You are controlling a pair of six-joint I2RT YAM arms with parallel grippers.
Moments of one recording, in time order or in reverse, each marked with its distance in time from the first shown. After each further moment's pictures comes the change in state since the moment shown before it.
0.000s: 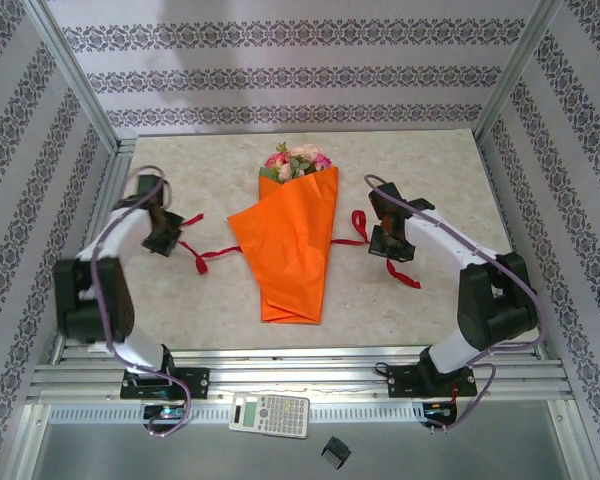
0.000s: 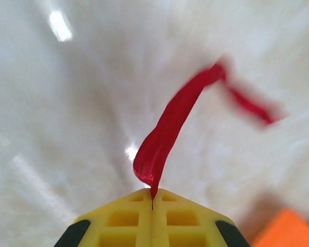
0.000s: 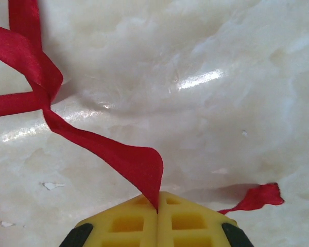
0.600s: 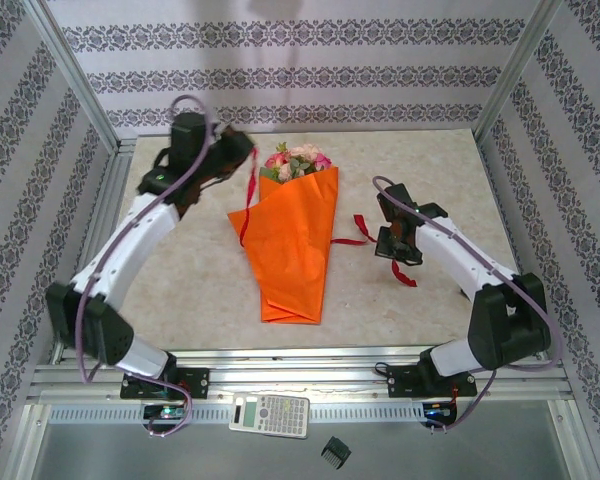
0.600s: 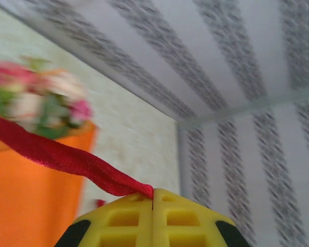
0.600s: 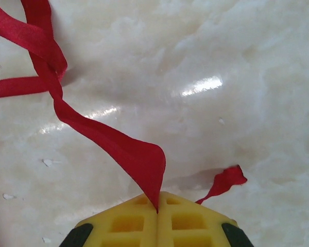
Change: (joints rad) left arm -0.505 0.040 0.449 0.438 0.232 0.098; right arm -0.013 -0.130 -0.049 -0.035 0.000 -0.042
